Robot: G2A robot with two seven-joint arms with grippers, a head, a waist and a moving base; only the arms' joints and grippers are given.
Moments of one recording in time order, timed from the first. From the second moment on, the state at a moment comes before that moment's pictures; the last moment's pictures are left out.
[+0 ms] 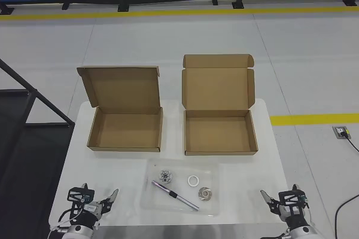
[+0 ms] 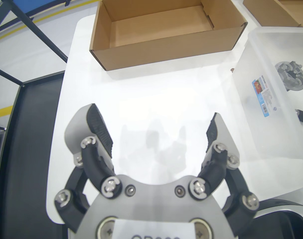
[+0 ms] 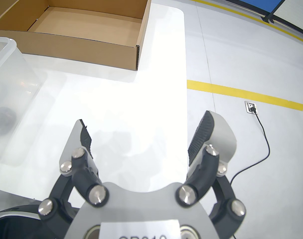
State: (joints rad) left arm 1.73 -1.15 -1.60 -1.80 1.33 0.00 0.00; right arm -1.73 -1.15 1.60 -1.80 -1.33 0.00 0.00
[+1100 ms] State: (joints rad) left arm 1.80 -1.16 -1.68 -1.77 1.16 -0.12 0.28; right arm -1.70 -1.14 1.40 -2.03 -2.06 -0.02 0.05
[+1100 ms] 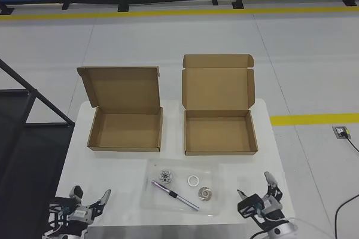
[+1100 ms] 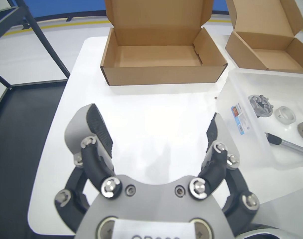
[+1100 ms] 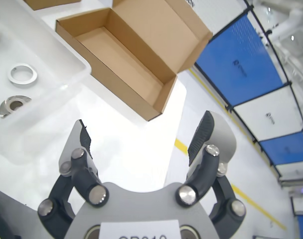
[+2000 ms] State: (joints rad) left arm 1.83 -1.16 -1.69 -1.78 1.14 -0.16 0.31; right arm -1.50 -1.17 1.12 -2.07 -2.32 -0.26 0.16
